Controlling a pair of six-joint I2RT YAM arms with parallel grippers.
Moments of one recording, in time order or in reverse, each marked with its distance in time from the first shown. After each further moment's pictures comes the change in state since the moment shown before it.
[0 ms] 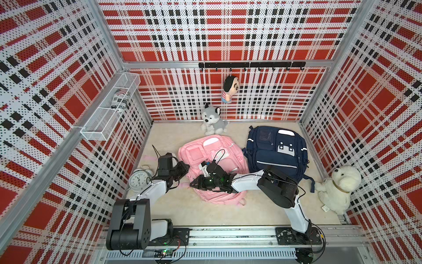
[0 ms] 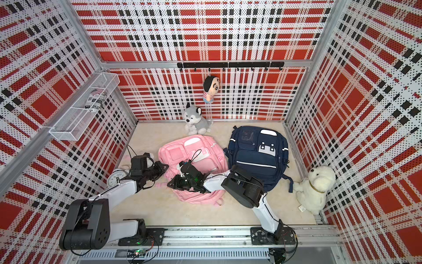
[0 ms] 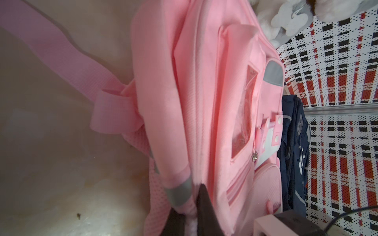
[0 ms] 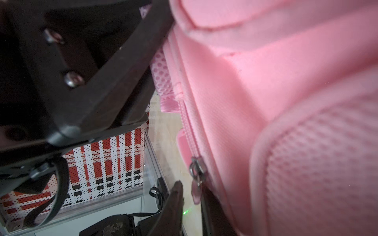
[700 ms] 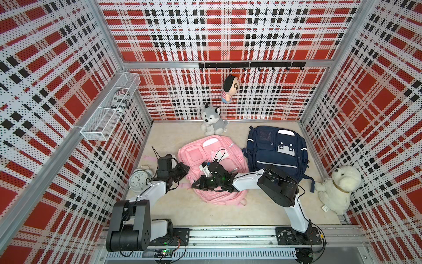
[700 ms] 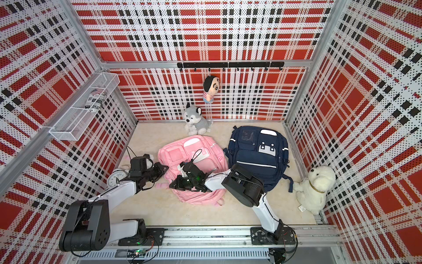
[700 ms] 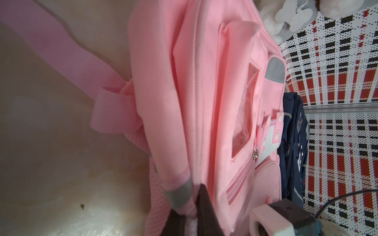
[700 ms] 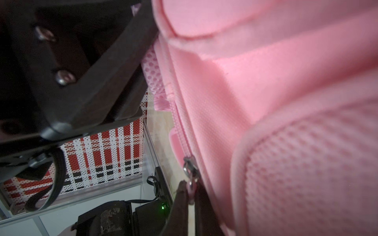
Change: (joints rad) left arm 0.023 -0.008 -0.016 -0.012 0.020 0.001; right arm -0.024 0.001 -0.013 -0.028 -0.093 -0.056
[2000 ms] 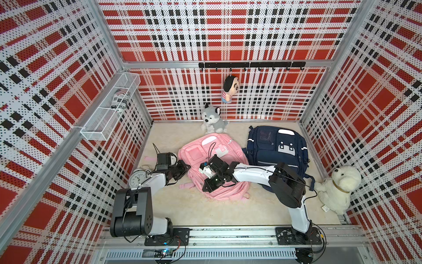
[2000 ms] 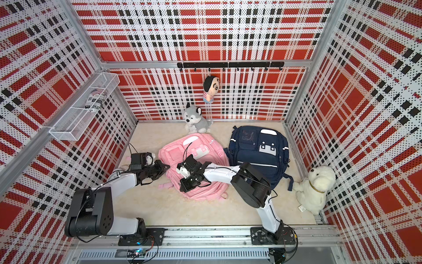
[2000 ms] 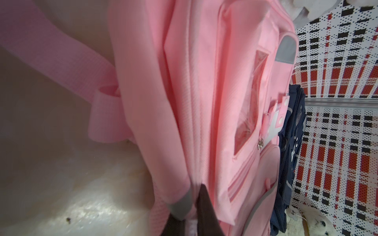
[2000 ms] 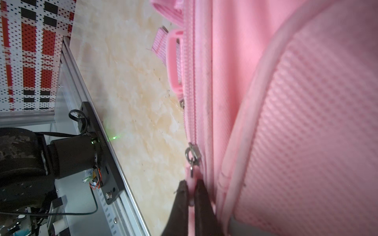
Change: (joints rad) left arm 0.047 0.131 0.120 -0.102 0.091 0.028; right arm -0.020 -0.095 0.192 -0.797 0.023 -0.675
